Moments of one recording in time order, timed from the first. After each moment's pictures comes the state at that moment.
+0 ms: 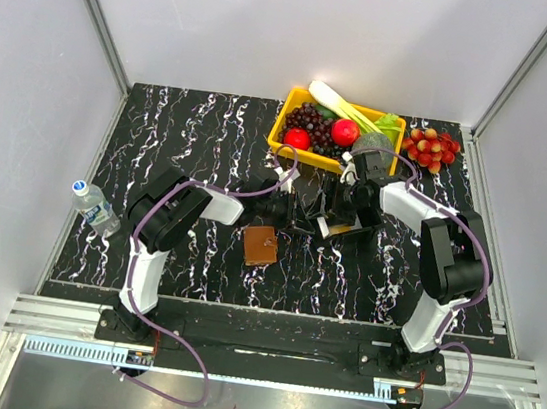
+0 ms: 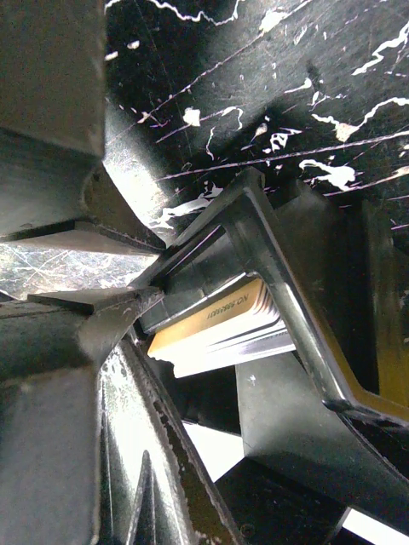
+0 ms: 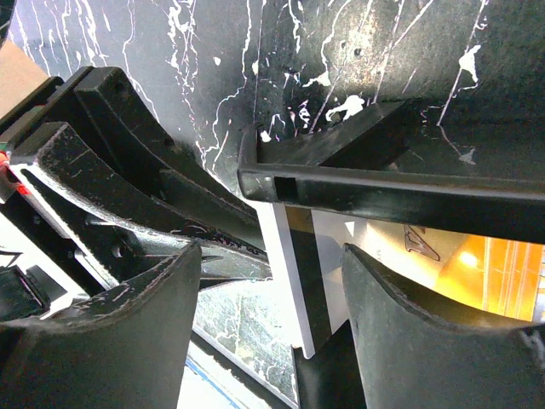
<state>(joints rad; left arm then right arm) -0.63 2.04 1.02 0.42 0.65 -0.89 0.34 1.82 1.17 -0.42 -0.51 0.43</state>
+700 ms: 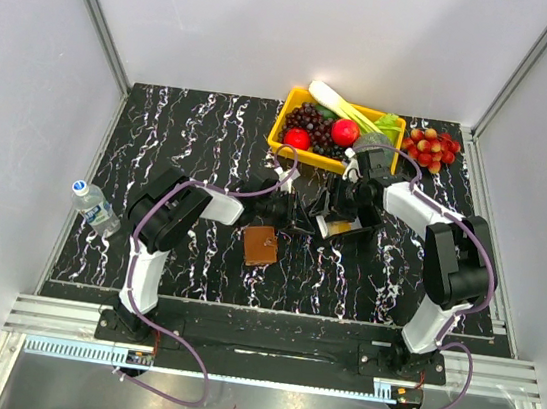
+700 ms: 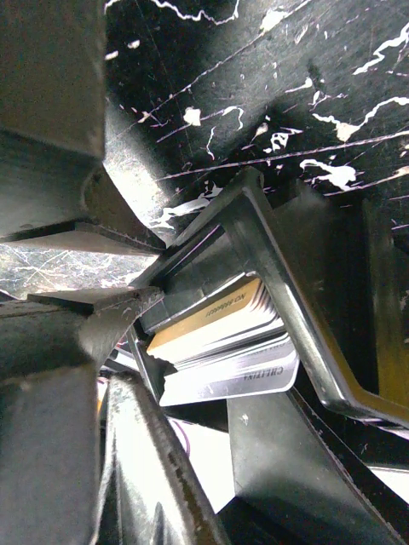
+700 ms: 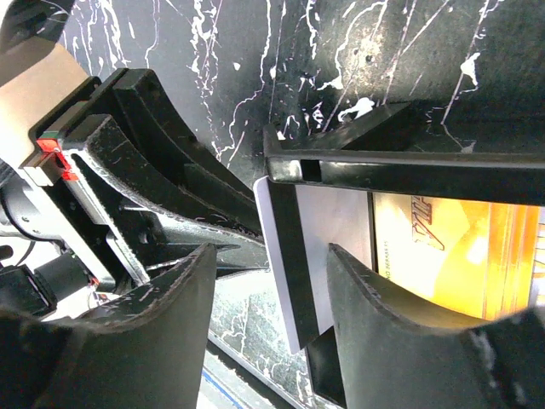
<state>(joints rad) -0.63 2.04 1.02 0.42 0.65 -0.89 0.34 1.78 1.17 -0.42 -0.51 0.43</state>
